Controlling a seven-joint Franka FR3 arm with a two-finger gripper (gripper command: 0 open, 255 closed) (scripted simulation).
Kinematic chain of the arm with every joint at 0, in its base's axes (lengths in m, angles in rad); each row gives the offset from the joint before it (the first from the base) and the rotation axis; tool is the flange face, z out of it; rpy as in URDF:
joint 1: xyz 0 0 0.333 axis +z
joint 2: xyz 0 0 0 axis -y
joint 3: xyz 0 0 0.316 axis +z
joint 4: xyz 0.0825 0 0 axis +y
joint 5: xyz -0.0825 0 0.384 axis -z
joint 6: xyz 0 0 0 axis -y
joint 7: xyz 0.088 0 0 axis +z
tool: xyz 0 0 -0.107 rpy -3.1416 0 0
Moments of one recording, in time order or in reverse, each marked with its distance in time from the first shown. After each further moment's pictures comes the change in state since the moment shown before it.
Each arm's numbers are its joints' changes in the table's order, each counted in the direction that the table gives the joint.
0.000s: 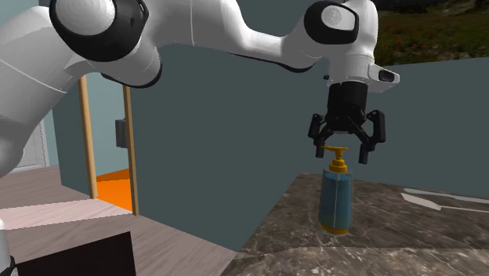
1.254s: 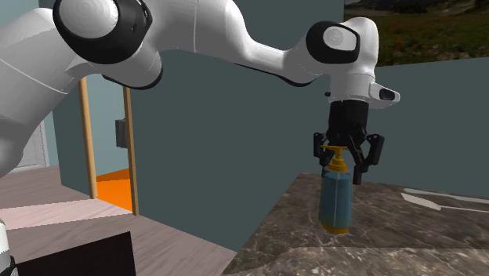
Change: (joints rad) arm 0.005 -0.010 0.002 0.078 -0.001 0.087 -0.006
